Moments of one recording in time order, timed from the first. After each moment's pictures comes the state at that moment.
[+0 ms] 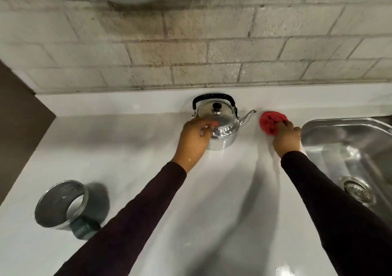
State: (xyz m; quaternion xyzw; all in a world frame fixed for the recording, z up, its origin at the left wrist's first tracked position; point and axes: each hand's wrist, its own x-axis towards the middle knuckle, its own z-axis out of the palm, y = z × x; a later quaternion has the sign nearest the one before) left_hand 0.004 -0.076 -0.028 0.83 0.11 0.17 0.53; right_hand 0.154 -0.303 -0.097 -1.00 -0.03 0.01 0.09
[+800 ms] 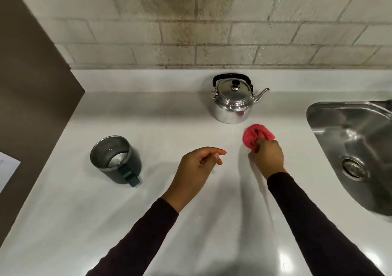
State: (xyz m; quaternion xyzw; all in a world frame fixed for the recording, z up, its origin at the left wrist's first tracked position) left_hand -0.188 -0.084 -0.014 0.76 0.11 0.08 0.63; right_hand -0.026 -0.255 -0.099 -0.98 -0.09 -0.01 0.19
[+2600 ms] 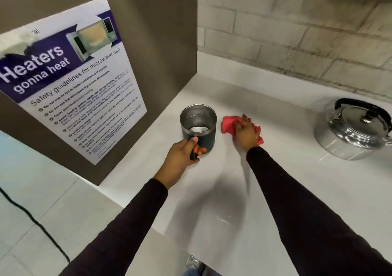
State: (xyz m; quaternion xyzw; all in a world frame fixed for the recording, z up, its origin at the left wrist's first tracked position) left_hand -0.318 0.095 -0.048 0.57 0.39 0.20 0.69; right_hand -0.098 0.054 -0.118 -0.89 -0.34 0.17 0.23
